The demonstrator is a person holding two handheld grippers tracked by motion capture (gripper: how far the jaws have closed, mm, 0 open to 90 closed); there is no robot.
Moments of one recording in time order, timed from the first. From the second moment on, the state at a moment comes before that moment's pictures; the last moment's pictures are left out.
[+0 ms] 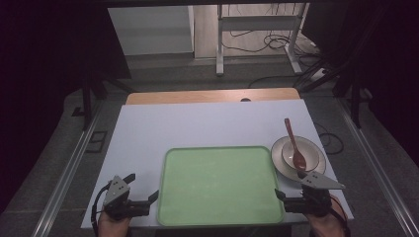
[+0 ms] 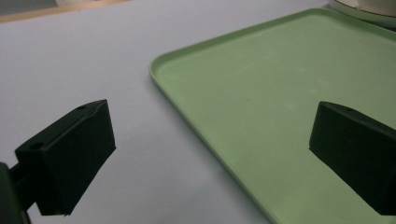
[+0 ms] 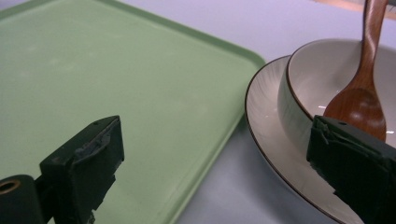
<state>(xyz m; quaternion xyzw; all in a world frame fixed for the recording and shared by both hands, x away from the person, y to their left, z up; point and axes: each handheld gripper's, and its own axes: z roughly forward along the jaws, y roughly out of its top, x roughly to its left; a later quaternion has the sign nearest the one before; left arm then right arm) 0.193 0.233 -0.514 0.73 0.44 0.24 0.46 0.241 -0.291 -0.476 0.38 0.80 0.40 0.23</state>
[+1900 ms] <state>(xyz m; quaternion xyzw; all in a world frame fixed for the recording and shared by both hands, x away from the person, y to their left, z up) 0.192 0.246 -0.516 0.72 0.45 0.25 0.47 0.261 -0.306 -0.463 0.39 0.79 0.40 0.25</state>
